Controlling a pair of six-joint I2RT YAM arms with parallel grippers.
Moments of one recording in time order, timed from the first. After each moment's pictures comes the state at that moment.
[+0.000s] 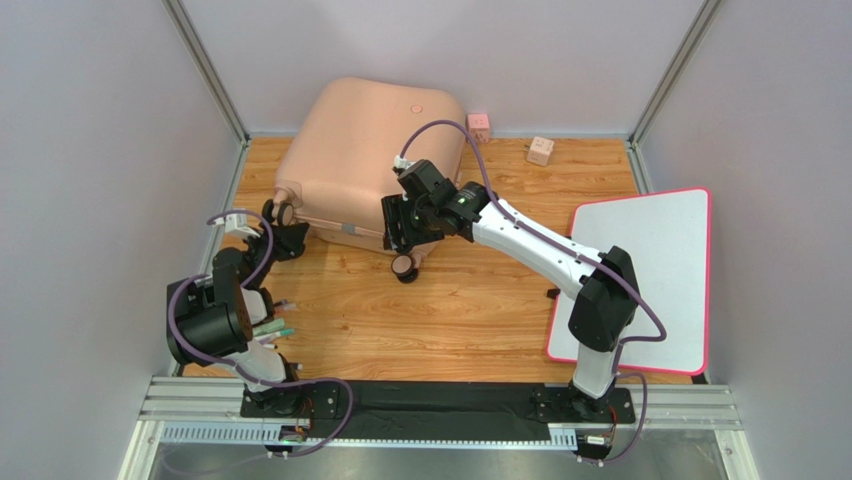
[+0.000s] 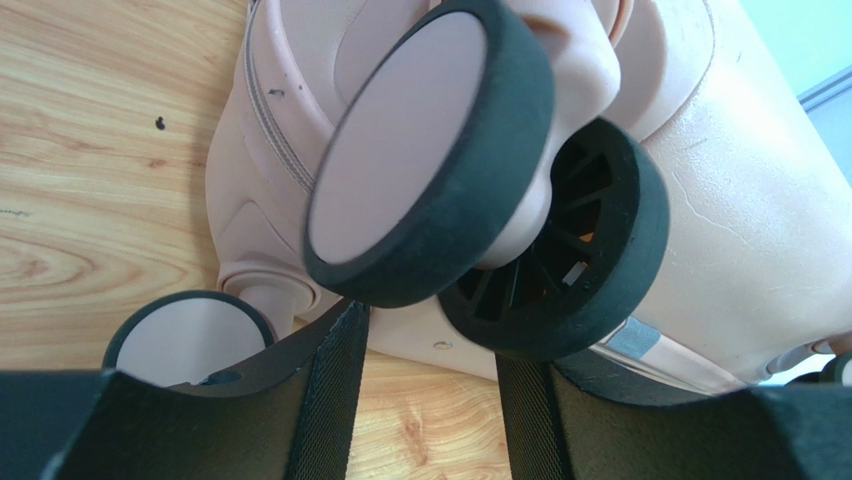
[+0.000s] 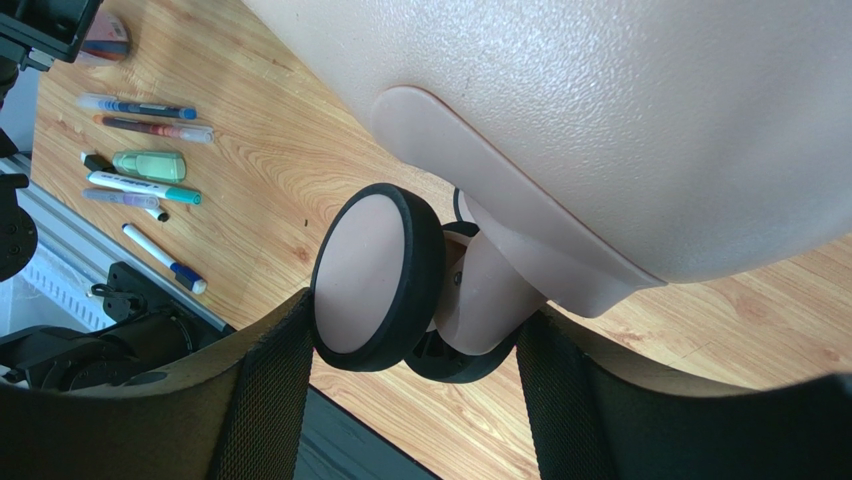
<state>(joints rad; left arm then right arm) 0.39 1.57 0.28 1.28 0.71 -0.68 0.86 1.83 1.72 -0.73 -0.02 0.53</state>
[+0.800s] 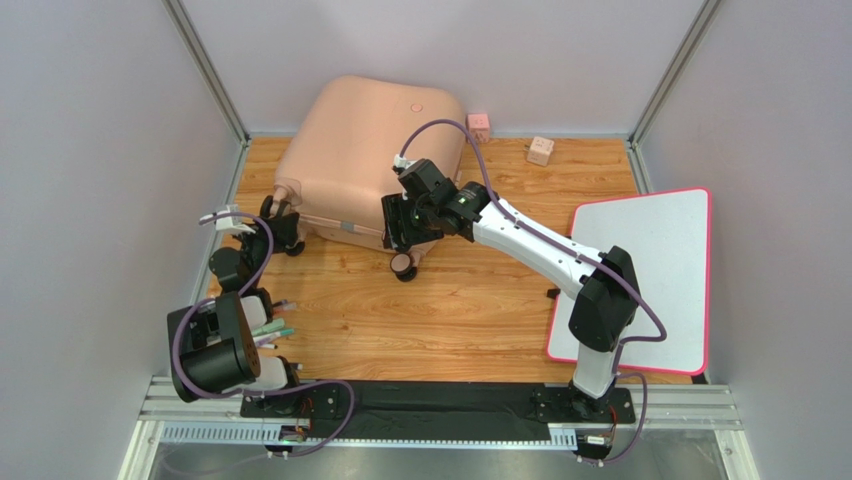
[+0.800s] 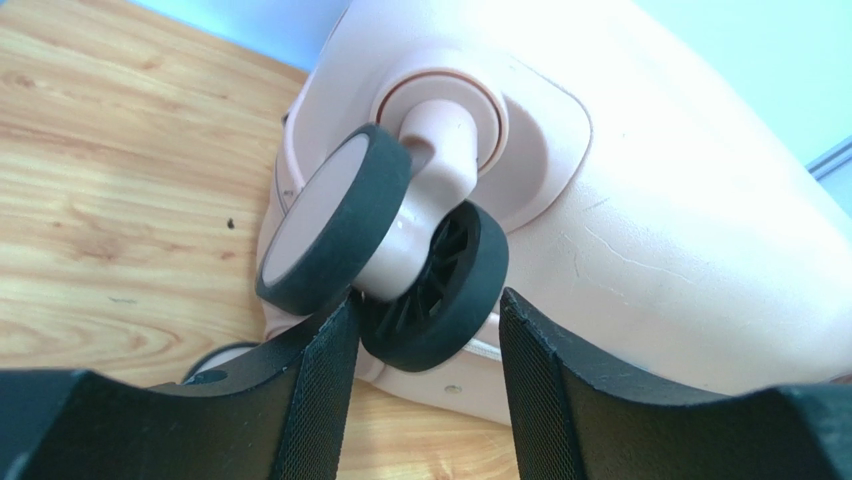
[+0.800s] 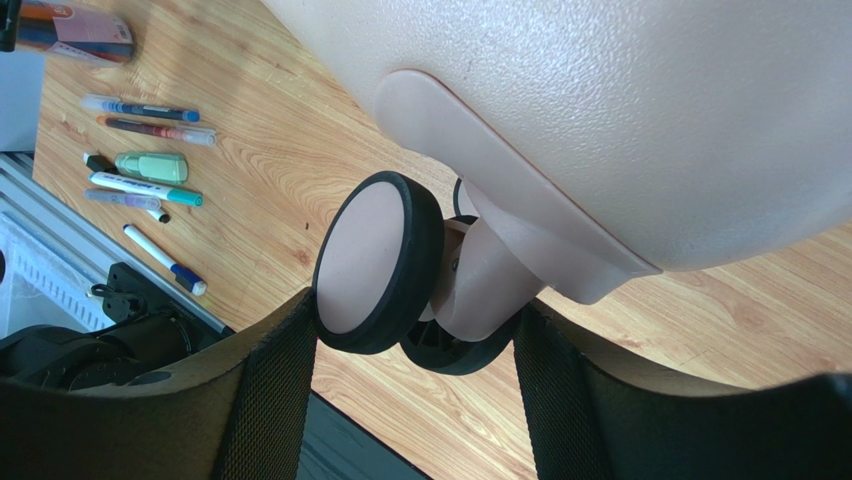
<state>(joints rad) 0.37 1.37 0.27 1.20 0.56 -0.57 0.85 1.83 1.71 -0.72 -0.03 0.51</state>
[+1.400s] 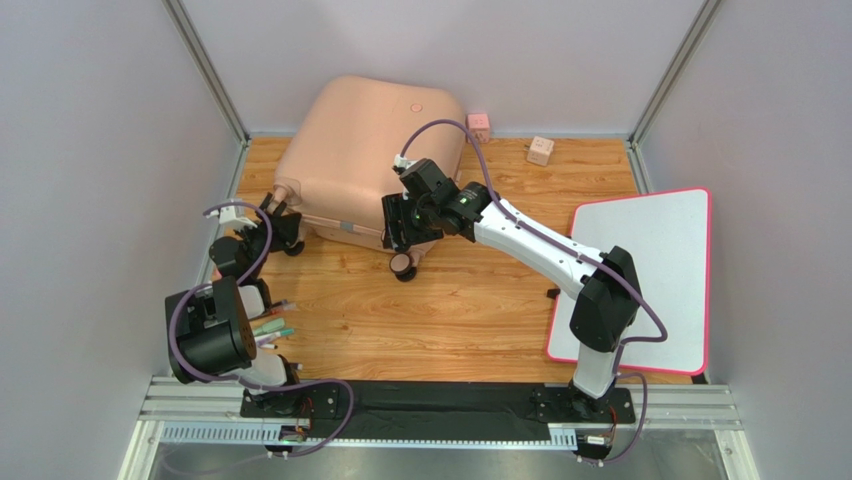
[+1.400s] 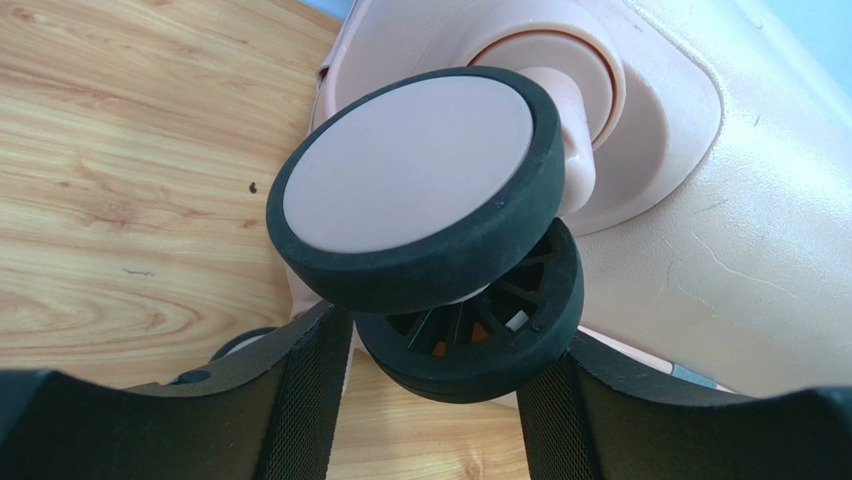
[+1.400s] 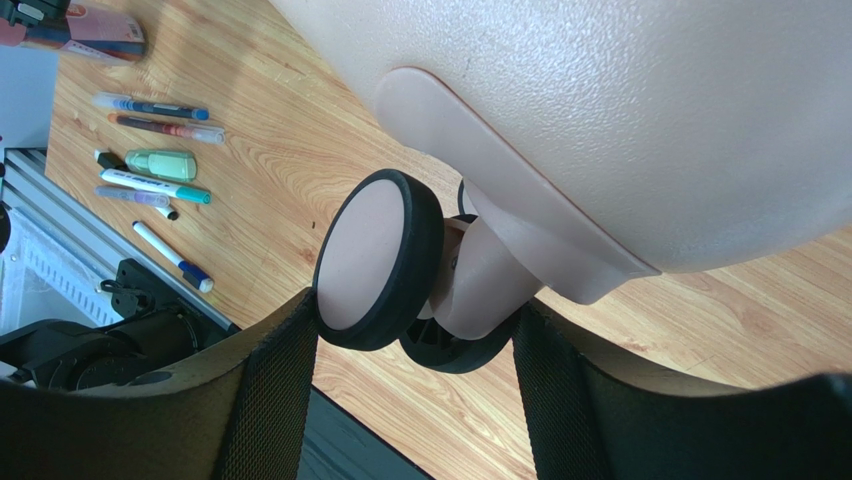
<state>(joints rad) 0.38 1.47 0.35 1.09 0.57 -0.52 0.85 1.82 1.70 -0.70 -0.05 0.52</state>
